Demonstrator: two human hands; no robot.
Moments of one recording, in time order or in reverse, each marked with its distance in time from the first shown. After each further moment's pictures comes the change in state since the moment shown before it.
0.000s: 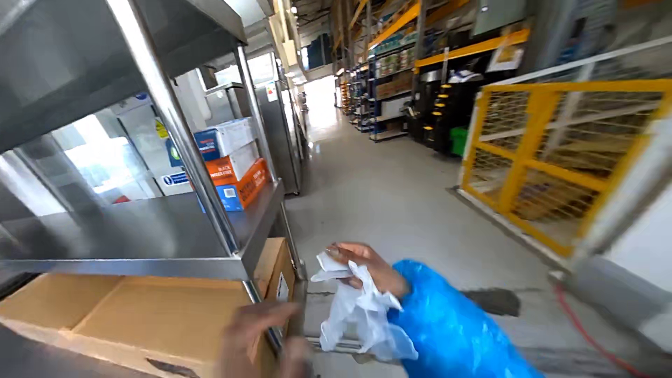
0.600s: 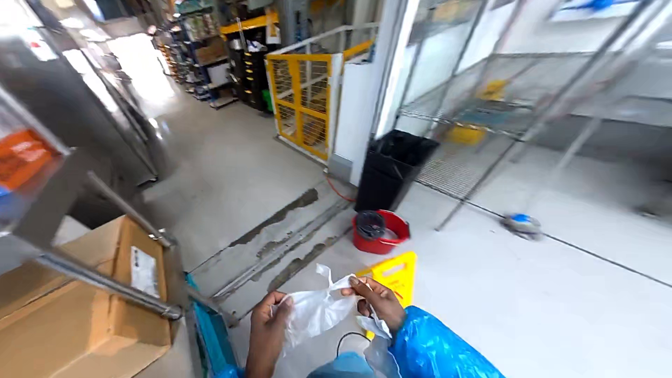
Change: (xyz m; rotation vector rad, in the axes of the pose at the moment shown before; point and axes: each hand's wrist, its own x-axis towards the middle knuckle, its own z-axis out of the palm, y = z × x) left_hand -0.207 0.058 0.118 -0.605 -0.779 -0.854; right_hand -0.409 0.126 -0.001 0.182 1.118 0.222
